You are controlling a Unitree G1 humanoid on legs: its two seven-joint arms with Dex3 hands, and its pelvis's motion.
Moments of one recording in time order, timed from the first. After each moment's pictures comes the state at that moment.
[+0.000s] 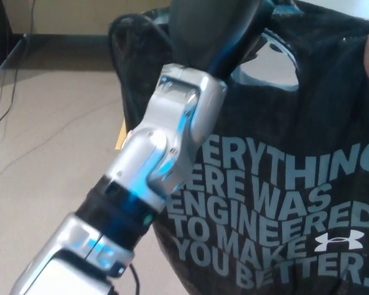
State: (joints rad) left_arm -1.08 0.09 -0.37 0.38 0.95 0.04 0.41; right_arm -0.05 -0.37 -0.01 0.99 -0.23 -0.63 -0.20
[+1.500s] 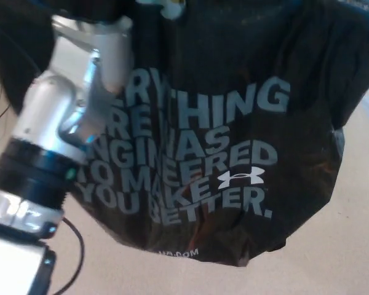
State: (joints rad) left_arm -1.09 0.39 -0.19 0.24 0.92 -0.17 0.91; right_arm -0.04 -0.37 -0.01 1.00 -0.23 -0.63 -0.19
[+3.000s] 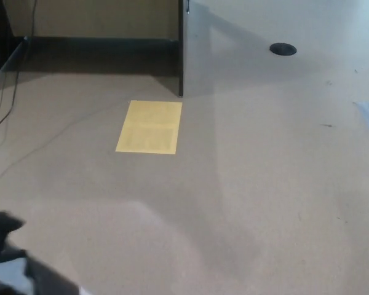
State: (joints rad) left_arm 0.32 0.57 0.26 -0.18 0.65 -0.71 0.89; right_arm -0.06 -0.36 0.00 1.02 -0.23 -0.62 -0.17
